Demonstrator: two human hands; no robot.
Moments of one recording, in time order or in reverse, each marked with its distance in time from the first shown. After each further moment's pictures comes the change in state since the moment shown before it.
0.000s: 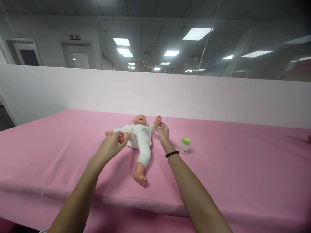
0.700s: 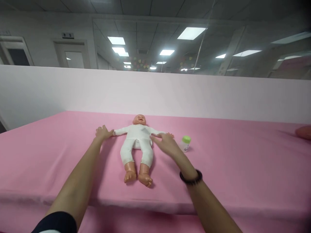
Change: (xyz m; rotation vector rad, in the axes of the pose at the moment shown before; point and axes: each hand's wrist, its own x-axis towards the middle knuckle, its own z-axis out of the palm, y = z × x) left_hand 0.124 -0.128 0.023 0.204 0.091 -0.471; right_hand -0.088 -0.115 -0.034 -0.748 -0.353 0.077
